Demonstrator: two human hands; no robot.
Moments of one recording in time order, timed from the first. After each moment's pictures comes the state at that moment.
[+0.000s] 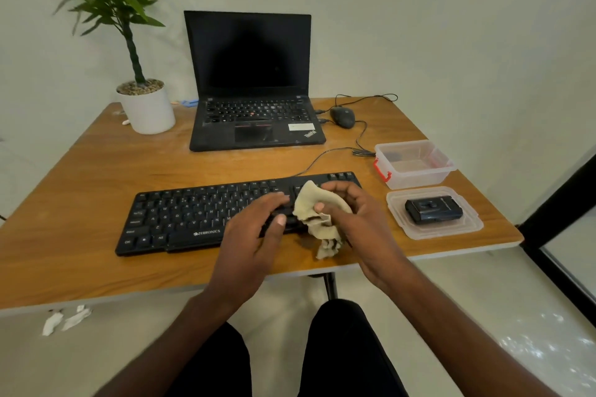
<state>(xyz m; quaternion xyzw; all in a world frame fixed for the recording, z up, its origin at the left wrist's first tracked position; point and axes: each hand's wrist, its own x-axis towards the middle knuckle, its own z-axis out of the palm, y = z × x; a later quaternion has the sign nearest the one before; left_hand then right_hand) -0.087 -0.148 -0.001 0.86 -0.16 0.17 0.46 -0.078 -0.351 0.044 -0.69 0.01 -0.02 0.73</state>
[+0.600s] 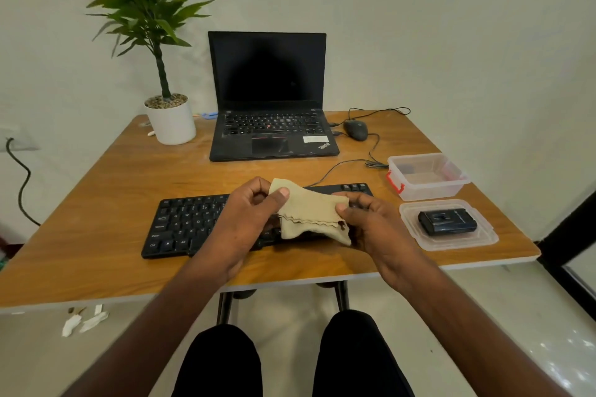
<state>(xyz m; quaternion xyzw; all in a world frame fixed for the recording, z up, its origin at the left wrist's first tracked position) -0.079 -0.132 0.074 0.68 0.00 -0.03 0.73 -0.076 -0.351 0.065 -0.66 0.04 0.08 0.74</state>
